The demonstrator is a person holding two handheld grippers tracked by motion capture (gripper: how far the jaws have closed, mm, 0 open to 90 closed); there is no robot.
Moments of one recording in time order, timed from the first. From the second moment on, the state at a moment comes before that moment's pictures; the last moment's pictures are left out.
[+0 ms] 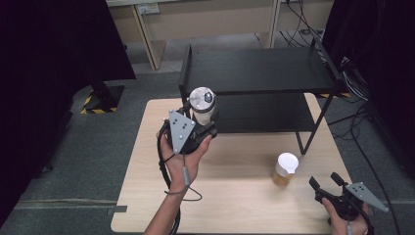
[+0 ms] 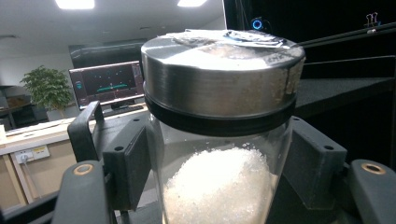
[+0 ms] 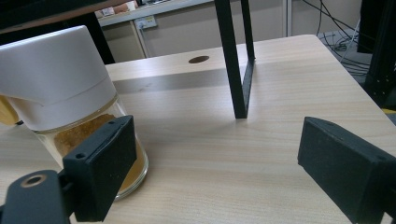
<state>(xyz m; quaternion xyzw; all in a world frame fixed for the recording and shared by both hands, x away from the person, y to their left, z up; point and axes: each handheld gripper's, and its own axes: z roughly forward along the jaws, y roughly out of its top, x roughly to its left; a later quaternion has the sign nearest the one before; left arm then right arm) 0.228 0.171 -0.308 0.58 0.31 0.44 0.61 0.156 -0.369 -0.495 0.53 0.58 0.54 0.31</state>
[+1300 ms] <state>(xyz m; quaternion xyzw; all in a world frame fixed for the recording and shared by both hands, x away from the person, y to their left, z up) 0.235 0.170 -0.284 0.57 0.31 0.44 0.62 0.156 -0.369 -0.495 0.53 0.58 0.54 0.31</state>
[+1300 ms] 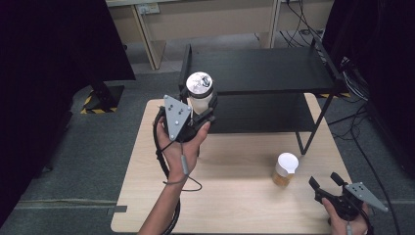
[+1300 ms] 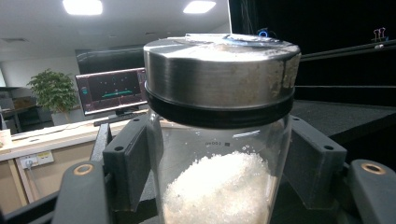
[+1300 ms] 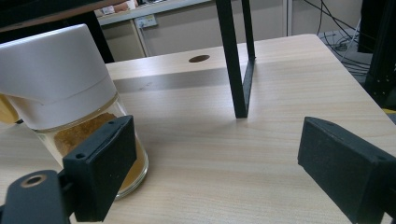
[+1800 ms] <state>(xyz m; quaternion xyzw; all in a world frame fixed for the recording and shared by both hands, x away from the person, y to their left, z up) 0.245 0.168 -0.276 0.57 0.32 0.44 0.61 0.156 -0.369 -0.495 0.52 0.58 0.54 0.31</state>
